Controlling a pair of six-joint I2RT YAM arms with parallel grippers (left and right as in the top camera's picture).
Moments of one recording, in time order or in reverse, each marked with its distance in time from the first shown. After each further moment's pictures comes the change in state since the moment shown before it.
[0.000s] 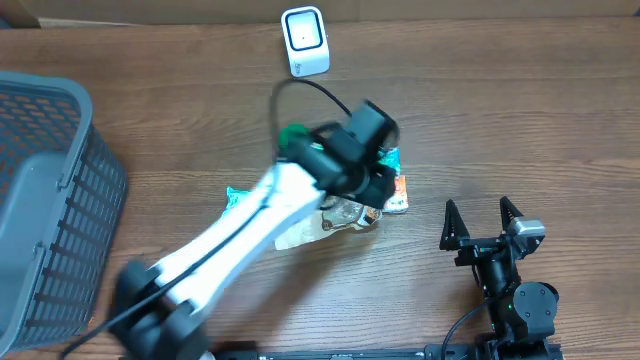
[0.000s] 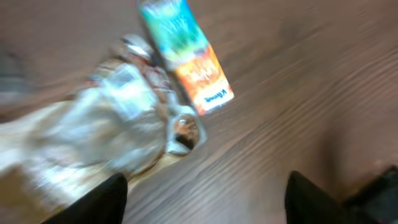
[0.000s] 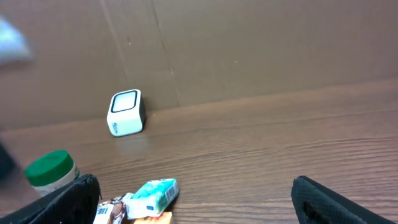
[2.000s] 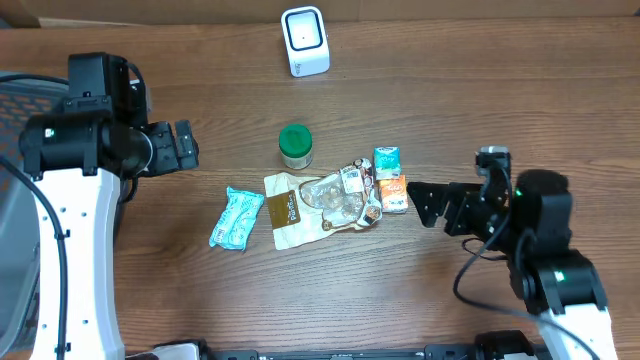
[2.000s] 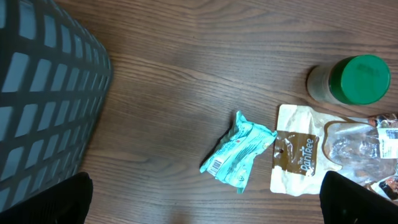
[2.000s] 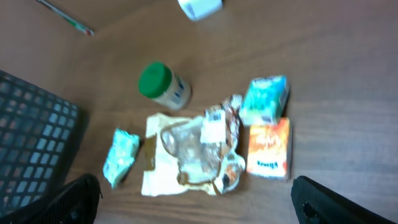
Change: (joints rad) left arm 0.797 -0.235 0.082 -0.405 -0.166 0.209; right arm 0.000 0.845 0.709 -0.509 -0.462 0.154
